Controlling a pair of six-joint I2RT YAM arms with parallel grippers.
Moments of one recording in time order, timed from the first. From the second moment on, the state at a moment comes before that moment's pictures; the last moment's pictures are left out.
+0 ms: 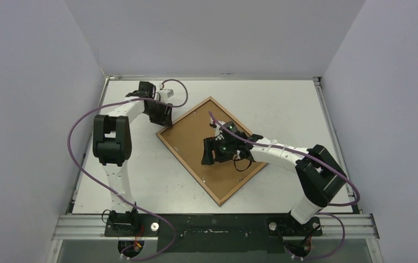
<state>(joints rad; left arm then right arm) -0.10 2.11 1.58 -0.64 0.43 0.17 0.75 1.63 0.98 -0.21 -0.29 0.46</state>
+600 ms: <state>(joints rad) -0.12 2.13 1.58 -0.65 0.36 0.21 0.75 1.63 0.85 -0.09 -0.49 0.61</state>
